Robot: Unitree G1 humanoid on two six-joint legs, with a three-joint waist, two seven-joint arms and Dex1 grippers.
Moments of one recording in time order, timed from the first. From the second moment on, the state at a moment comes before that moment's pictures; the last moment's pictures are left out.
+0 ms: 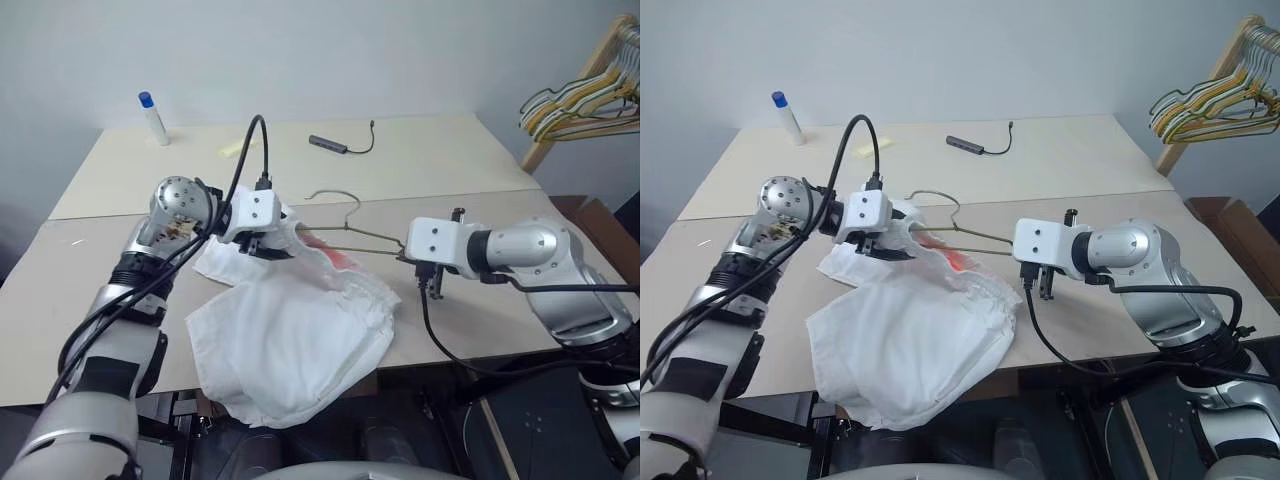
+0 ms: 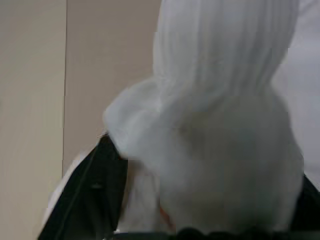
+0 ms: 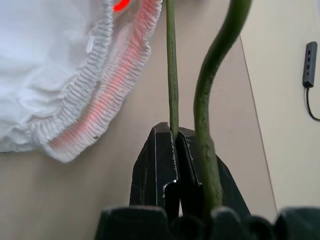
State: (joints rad) left arm -0.92 0.56 -0.30 0.69 0.03 -0.24 -1.34; right arm -0.54 -0.85 0.30 -0.33 -0.07 0.55 1.04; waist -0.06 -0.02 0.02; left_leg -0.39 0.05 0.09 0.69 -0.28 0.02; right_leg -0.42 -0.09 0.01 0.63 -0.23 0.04
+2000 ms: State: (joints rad) left arm -0.74 0.72 -0.20 0.49 -0.11 0.03 -1.49; right arm -0.29 -0.60 -0.07 -0.28 0.42 1.03 0.68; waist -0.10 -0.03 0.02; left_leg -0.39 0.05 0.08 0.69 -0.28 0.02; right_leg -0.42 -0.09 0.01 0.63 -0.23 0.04
